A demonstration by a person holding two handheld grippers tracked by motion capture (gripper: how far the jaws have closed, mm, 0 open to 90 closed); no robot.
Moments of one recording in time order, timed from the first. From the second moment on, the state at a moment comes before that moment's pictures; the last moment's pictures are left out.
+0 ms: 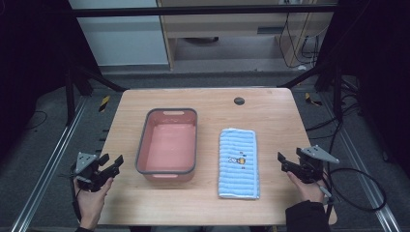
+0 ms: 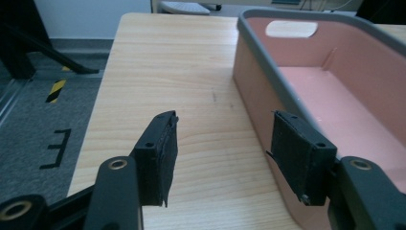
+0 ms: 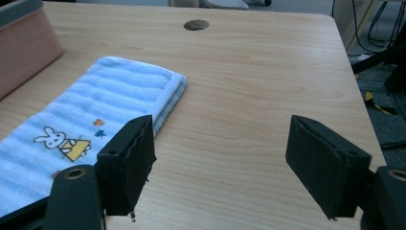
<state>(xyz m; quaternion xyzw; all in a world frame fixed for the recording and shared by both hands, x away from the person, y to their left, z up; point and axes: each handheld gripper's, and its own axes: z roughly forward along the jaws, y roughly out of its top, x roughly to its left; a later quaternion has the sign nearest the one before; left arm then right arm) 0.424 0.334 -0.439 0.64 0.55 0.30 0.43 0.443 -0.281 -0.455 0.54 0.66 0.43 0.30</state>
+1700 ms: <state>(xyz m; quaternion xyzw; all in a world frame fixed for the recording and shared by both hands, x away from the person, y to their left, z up) 0.412 0.219 -0.387 0.69 0.43 0.28 0.51 0.456 -0.257 -0.404 0.48 0.67 0.48 0.31</state>
